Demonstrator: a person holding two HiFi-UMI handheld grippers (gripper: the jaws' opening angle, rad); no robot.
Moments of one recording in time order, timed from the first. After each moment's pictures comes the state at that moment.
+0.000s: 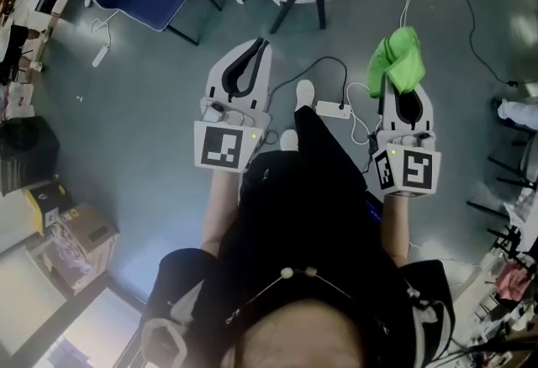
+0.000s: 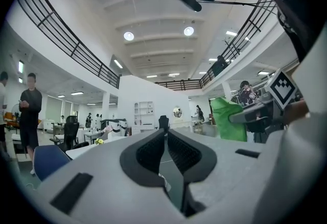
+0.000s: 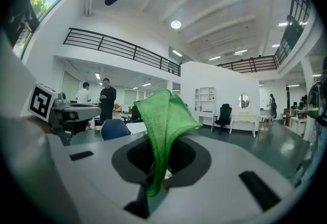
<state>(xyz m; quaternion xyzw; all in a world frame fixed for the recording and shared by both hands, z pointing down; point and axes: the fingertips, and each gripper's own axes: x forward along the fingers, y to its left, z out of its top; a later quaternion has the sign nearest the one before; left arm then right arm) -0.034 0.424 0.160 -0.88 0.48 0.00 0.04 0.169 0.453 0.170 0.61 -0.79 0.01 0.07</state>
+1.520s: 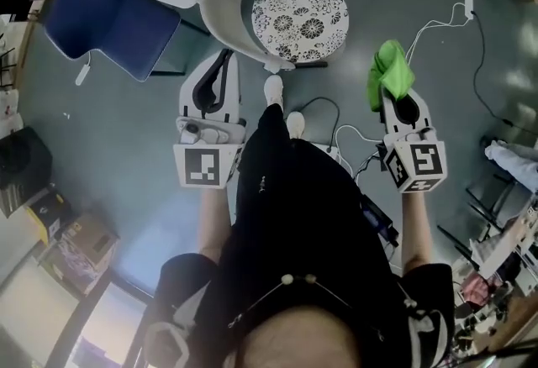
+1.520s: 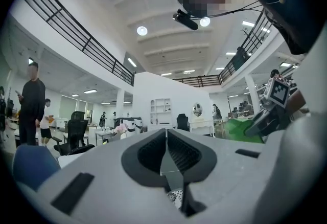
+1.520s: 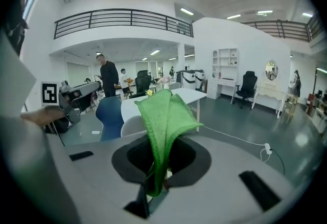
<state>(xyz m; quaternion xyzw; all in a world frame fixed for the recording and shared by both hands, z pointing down) -0.087 0.000 0.208 -0.83 0.55 0.01 0.03 0.179 0.017 0.277 0.51 -0.82 0.15 0.21</state>
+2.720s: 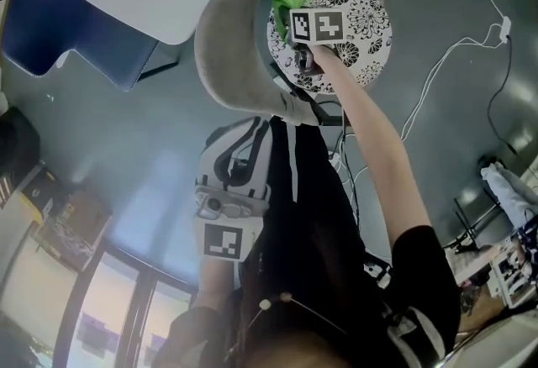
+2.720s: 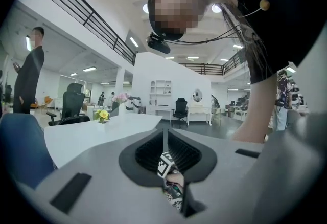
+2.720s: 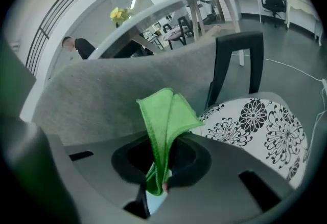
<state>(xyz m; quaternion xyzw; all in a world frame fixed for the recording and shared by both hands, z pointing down) -0.103 -0.129 0.361 -0.84 0.53 -0.05 -0.06 -0.086 -0.286 0.707 0.34 -0.76 0.46 0.31</state>
